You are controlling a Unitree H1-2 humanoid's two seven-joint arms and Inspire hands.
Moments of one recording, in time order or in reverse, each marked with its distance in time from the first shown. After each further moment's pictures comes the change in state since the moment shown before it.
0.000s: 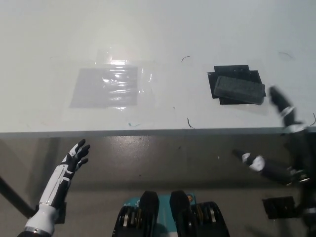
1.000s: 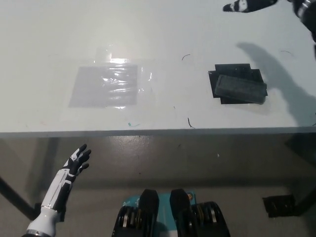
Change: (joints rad) left_arm 0.001 -0.004 -0.002 0.036 0.004 0.000 0.000; right_arm -1.046 -0.202 0.318 0.947 -0.098 0.302 0.295
